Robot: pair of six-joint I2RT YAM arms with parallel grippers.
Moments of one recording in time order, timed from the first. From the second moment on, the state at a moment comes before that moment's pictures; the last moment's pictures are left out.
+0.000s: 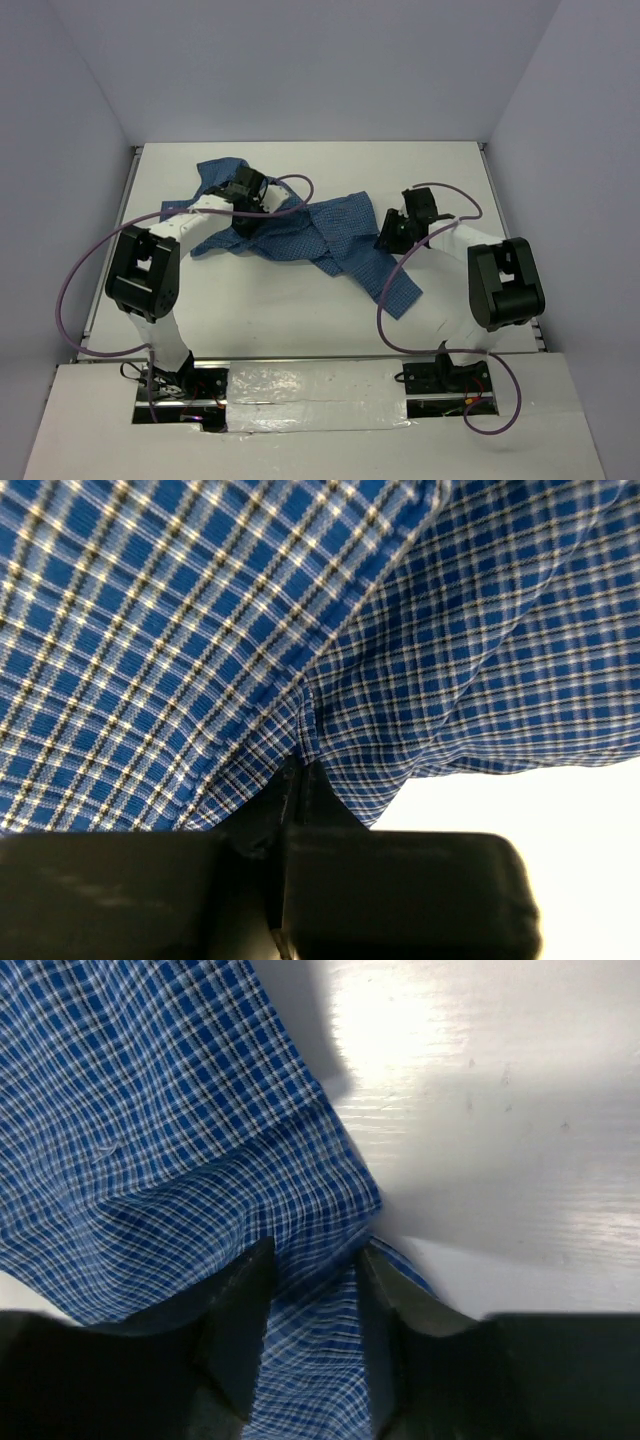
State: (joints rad) left arm -0.35 1.79 1.29 -0.58 -0.05 0.44; right arm 0.18 1.63 0.89 -0.23 -0.22 0.48
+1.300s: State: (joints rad) left arm -0.14 1.41 1.20 -0.80 -0.05 0.55; right arm 0.25 1.48 0.87 -0.45 -0.11 0.41
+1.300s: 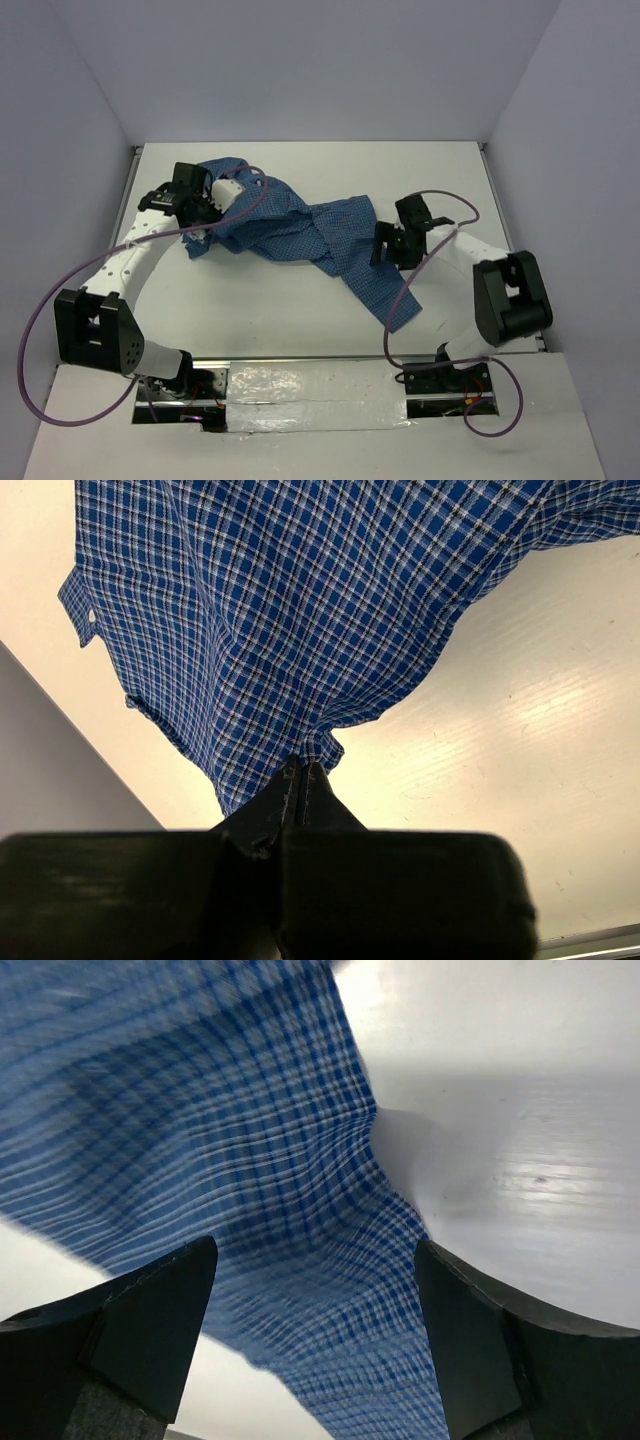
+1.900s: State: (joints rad) left arm -0.06 1.85 1.88 -0.74 -0.02 0.57; right arm 0.09 2.03 1.80 -0.50 -0.32 0.51
